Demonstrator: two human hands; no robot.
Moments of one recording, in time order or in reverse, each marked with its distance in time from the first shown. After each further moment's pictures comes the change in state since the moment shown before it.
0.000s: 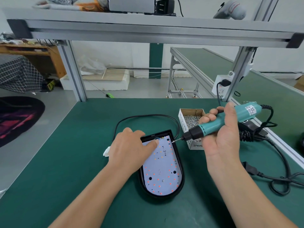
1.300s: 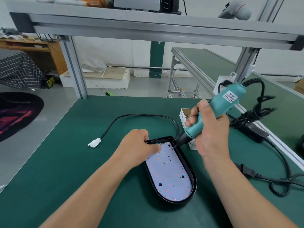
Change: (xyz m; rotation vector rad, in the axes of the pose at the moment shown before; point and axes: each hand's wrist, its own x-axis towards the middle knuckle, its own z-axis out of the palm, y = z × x) left_hand 0.014 -0.006 0.013 -0.354 -0.099 0.084; right_hand -0.007 0.020 0.008 -0.448 -0.345 -0.125
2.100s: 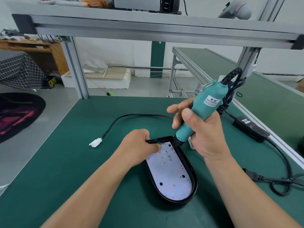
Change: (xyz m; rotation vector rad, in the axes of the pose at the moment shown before) left_hand 0.002 0.000 -0.001 -0.061 -0.031 -0.037; right_hand -0.006 -0.012 0.010 -0.149 -0.439 -0.079
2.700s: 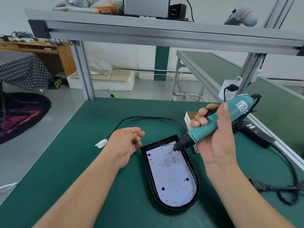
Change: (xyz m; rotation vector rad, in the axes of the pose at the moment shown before) left_hand 0.007 -0.021 -0.025 -1.029 0.109 -0.388; right_hand -0.004 -0.001 0.005 0.536 0.374 0.116
